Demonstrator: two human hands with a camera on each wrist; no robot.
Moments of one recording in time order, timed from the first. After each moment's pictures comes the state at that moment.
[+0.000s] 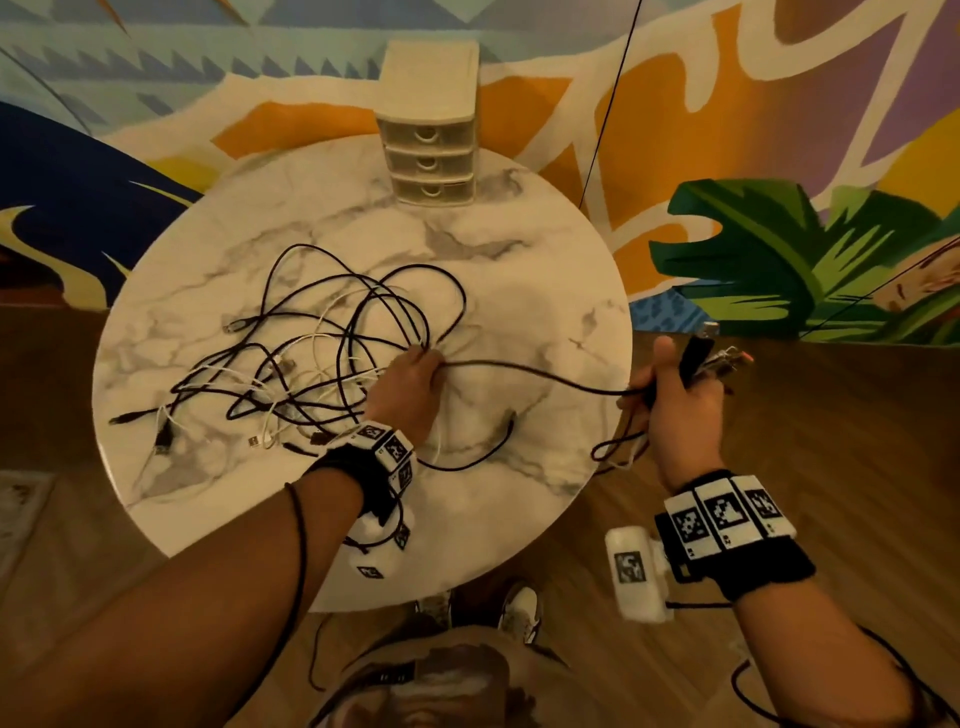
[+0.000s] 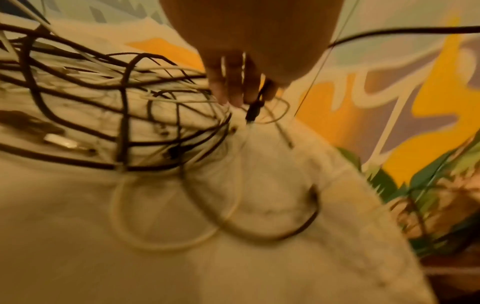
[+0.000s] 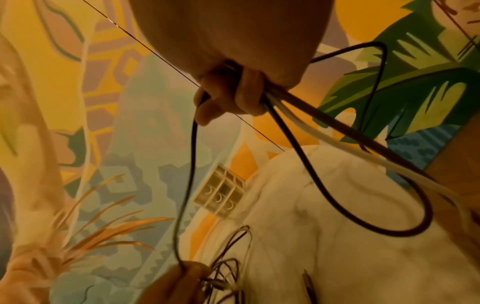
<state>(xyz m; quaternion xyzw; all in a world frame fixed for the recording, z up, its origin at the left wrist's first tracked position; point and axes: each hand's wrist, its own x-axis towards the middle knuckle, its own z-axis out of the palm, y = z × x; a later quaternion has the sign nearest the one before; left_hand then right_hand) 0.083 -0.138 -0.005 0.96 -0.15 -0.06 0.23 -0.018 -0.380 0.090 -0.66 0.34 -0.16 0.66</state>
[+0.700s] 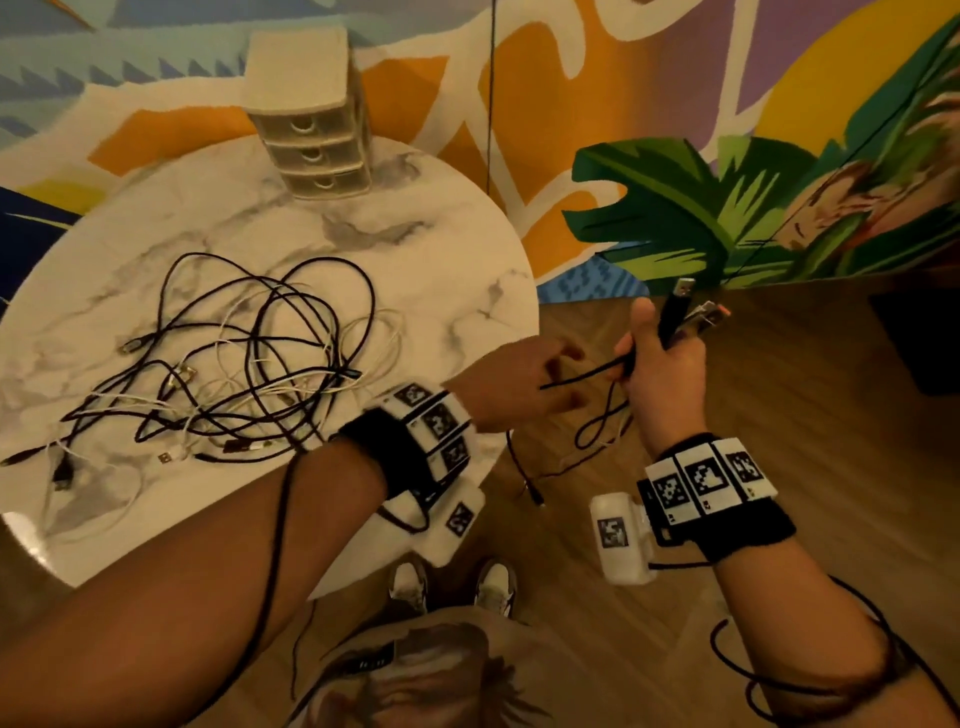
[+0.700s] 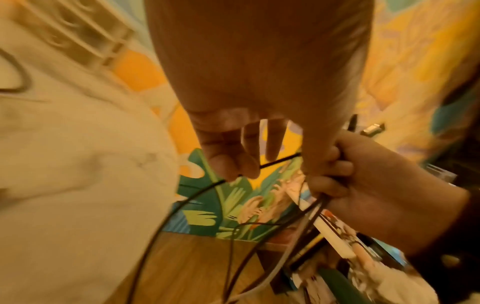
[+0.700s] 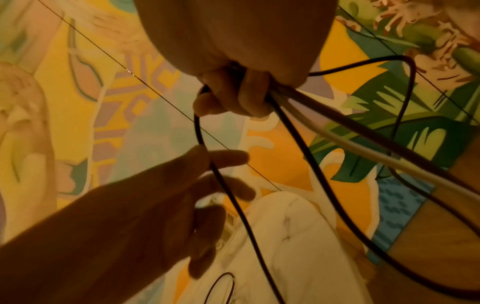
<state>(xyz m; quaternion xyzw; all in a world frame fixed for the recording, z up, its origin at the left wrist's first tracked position) 0.005 -0.314 0.095 0.82 -0.39 -0.31 0.29 -0.074 -0.447 0.105 -0.68 0.36 -0.21 0.60</state>
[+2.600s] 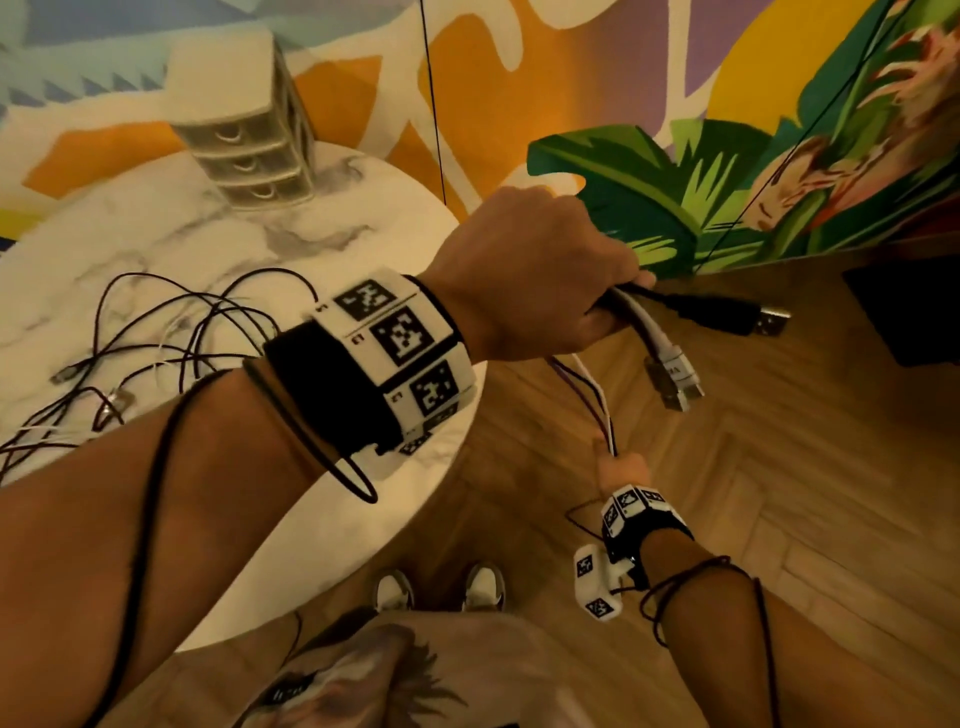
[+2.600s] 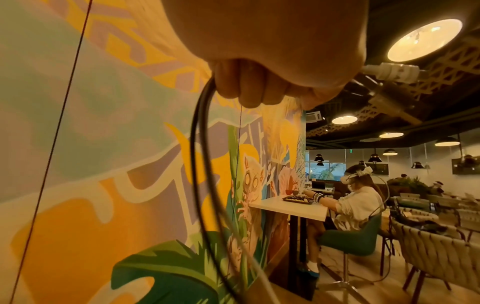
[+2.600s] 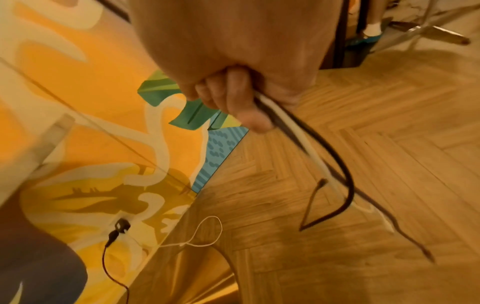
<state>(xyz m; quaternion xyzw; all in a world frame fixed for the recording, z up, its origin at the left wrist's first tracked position) -0.008 -0.381 0.208 0.74 -0.63 0.14 0.20 -0.144 -0.517 -0.096 -0.67 0.58 0.15 0.44</state>
